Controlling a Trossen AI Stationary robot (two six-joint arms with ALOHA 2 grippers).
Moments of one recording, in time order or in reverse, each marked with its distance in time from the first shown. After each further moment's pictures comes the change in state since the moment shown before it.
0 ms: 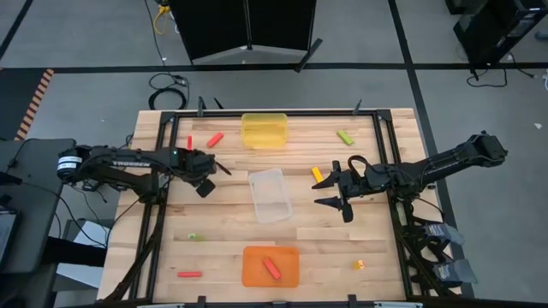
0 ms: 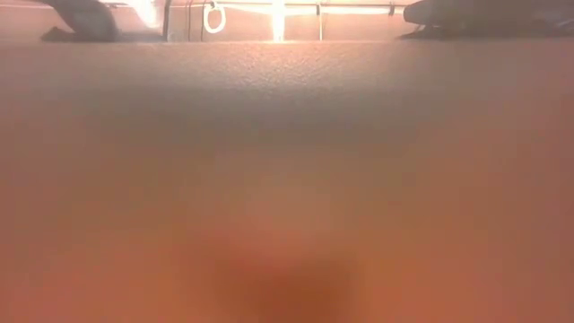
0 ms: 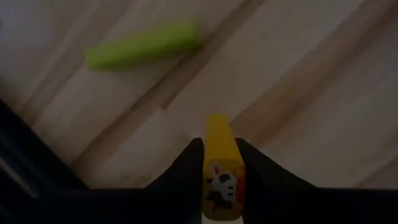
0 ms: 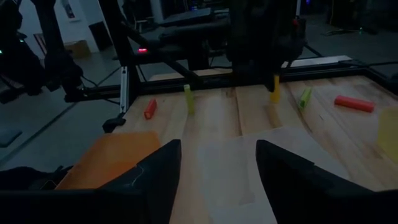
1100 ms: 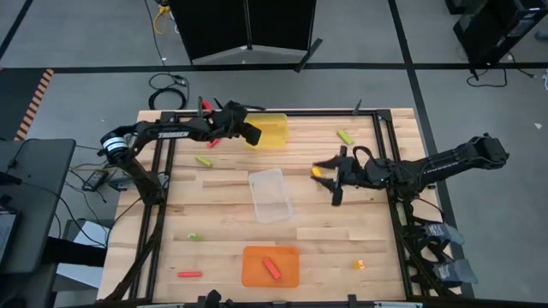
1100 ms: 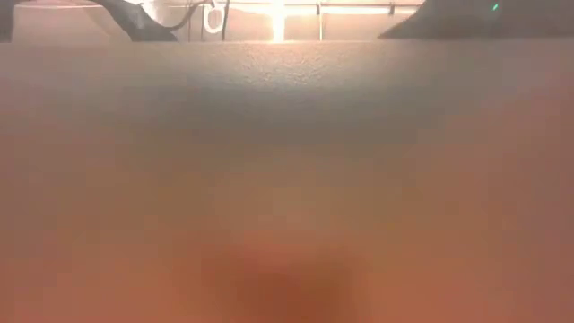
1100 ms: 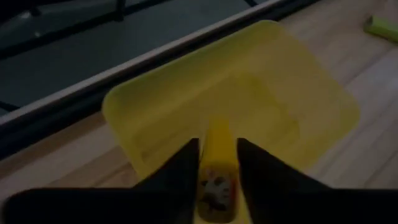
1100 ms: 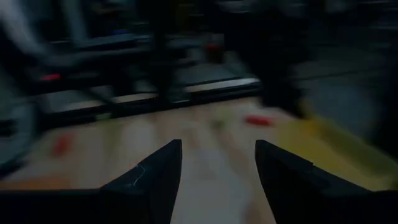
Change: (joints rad) left arm 0.373 0.491 0.338 0.857 0.068 0.213; right arm -0.072 0.000 0.001 0.051 0.294 -0.044
